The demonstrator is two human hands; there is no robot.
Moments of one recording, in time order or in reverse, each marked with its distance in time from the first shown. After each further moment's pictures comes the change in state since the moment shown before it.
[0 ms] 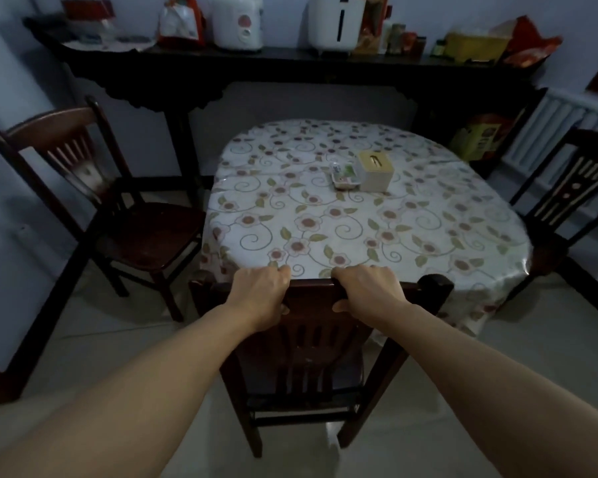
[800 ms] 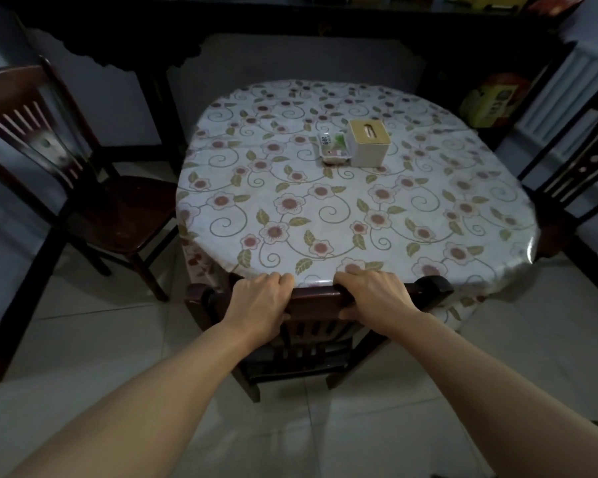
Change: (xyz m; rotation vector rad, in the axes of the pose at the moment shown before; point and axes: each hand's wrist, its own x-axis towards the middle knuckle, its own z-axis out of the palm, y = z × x) left_hand 0.055 0.058 0.046 -0.071 0.032 0.032; right_hand 0.027 0.094 0.057 0.099 -0.015 -0.075
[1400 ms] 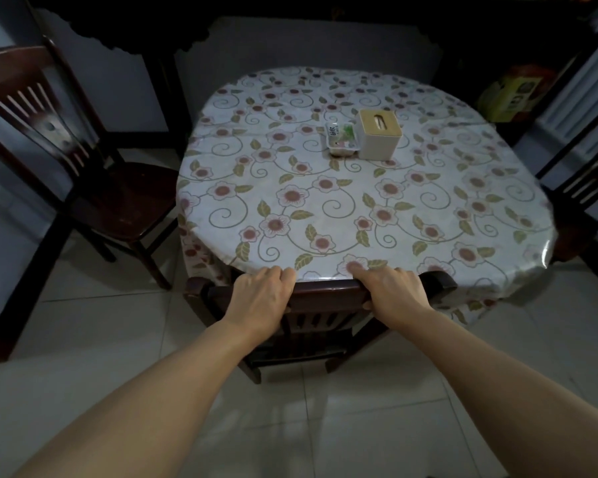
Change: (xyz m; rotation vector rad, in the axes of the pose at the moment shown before) left_hand 0.011 0.014 0.010 0.015 -0.044 -0.092; right_hand 0.005 0.033 0.011 -0.048 0.026 0.060
